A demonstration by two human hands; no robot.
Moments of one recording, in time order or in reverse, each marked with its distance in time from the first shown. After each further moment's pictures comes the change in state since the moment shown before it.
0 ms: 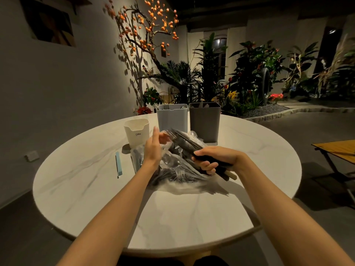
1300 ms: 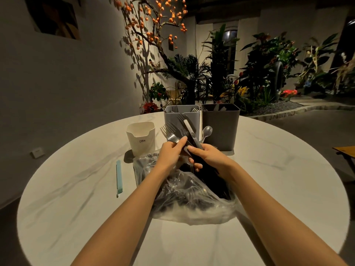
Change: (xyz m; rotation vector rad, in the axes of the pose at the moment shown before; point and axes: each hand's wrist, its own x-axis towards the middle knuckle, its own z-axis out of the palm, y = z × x) left_hand 0.048 -0.021 0.020 0.013 -0.253 -0.182; right_hand 0.089 -0.006 -0.014 0.023 0.345 -0.239
